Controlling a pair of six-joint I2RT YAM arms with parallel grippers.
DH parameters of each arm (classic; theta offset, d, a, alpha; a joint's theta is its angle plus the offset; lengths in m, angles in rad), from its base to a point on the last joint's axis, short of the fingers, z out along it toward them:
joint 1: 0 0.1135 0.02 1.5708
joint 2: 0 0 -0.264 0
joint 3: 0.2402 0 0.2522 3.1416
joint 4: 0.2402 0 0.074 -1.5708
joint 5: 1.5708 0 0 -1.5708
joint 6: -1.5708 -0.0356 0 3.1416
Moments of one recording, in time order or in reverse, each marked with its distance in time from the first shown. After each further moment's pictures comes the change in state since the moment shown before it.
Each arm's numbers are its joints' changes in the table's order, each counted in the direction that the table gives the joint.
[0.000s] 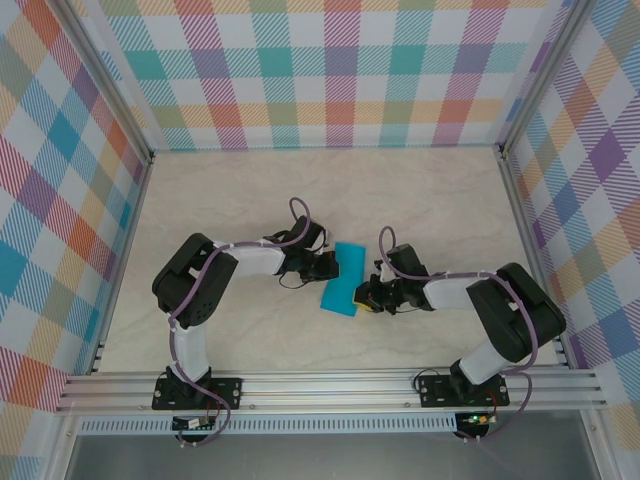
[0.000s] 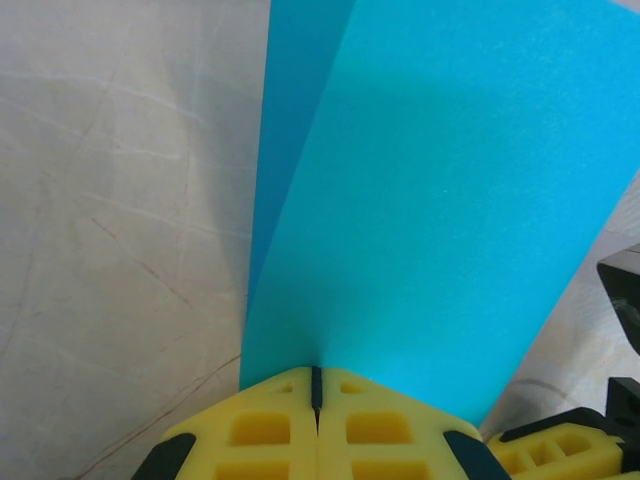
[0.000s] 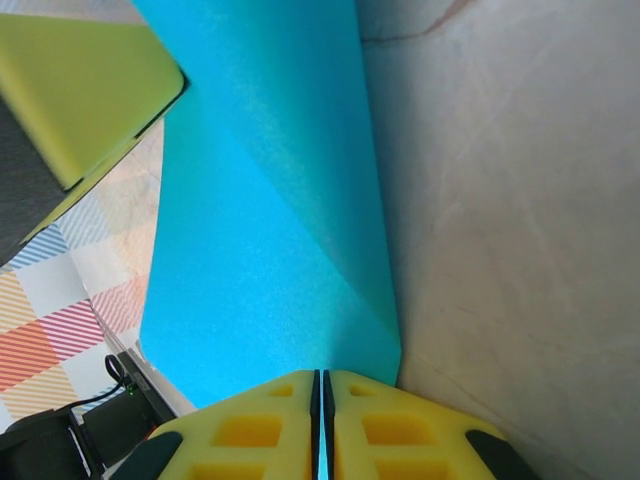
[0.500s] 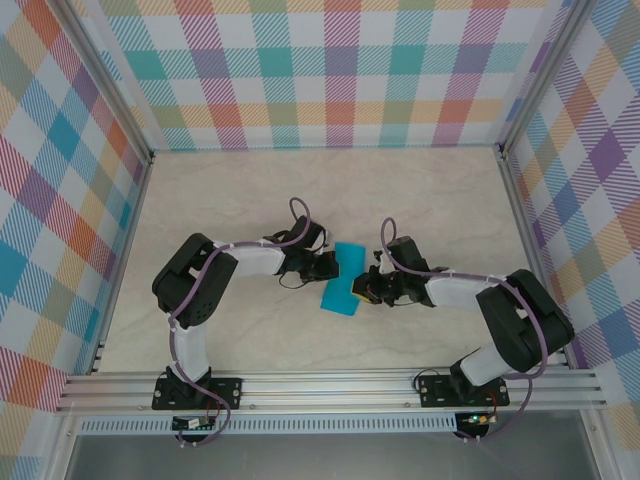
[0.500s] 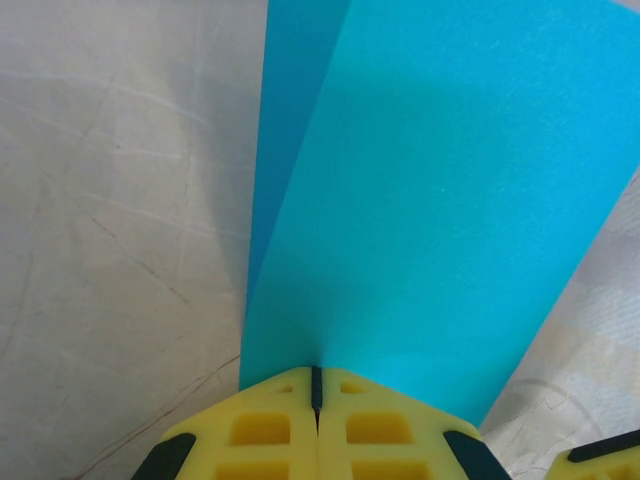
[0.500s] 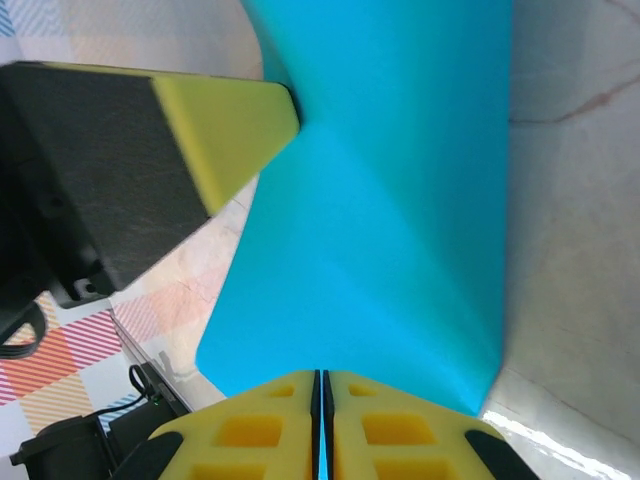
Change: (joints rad) left arm 0.000 0.000 0.000 0.000 0.000 0.000; right arm 0.002 0.038 0.049 0.039 0.022 -0.008
